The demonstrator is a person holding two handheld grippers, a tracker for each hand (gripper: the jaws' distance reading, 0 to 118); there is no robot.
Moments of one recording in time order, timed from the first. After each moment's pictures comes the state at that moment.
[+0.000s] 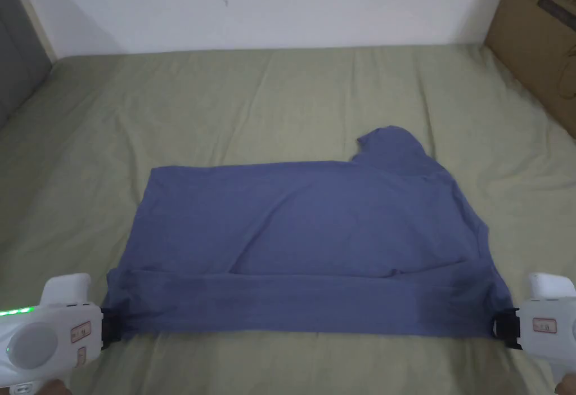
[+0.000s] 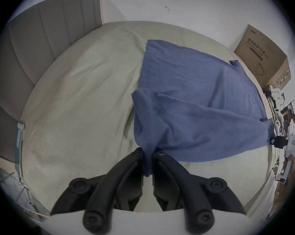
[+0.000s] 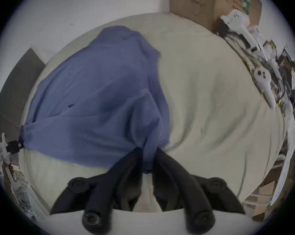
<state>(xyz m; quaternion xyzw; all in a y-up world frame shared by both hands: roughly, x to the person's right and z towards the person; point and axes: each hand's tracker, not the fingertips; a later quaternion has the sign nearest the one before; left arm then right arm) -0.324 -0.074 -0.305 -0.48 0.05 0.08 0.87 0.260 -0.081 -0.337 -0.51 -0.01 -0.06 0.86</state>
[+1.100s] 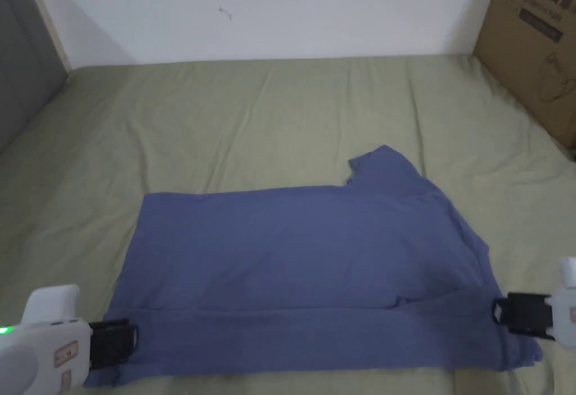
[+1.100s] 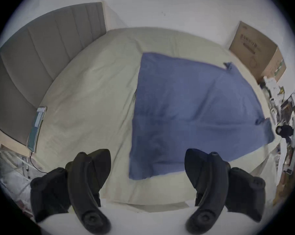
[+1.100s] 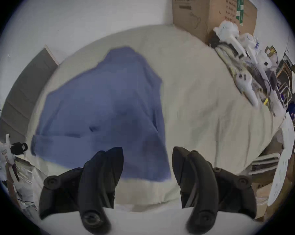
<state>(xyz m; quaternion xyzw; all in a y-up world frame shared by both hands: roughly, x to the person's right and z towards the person) -0.306 -0.024 -0.213 -0.45 0.04 0.07 0.89 0.288 -0.015 -0.273 -0.47 0.03 -0.08 0.88</state>
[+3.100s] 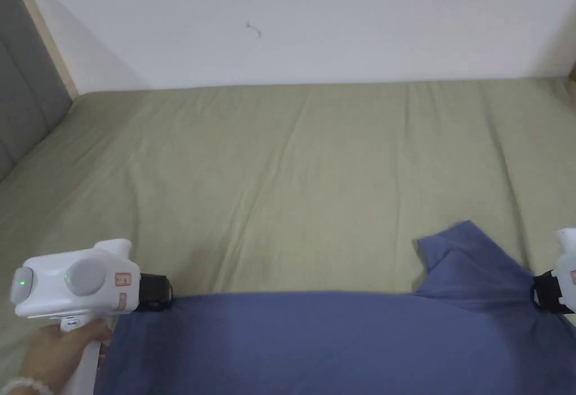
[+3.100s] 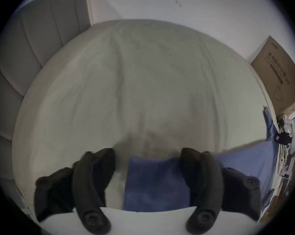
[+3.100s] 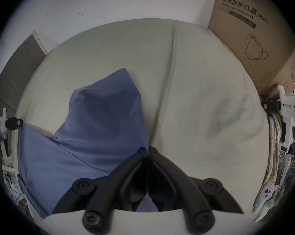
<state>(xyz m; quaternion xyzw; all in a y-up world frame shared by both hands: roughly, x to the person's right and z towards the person) -0.354 -0.109 -0.575 -0.52 0.08 0.08 0.85 0.250 -0.083 -0.626 -0.53 0.05 0.02 0.84</state>
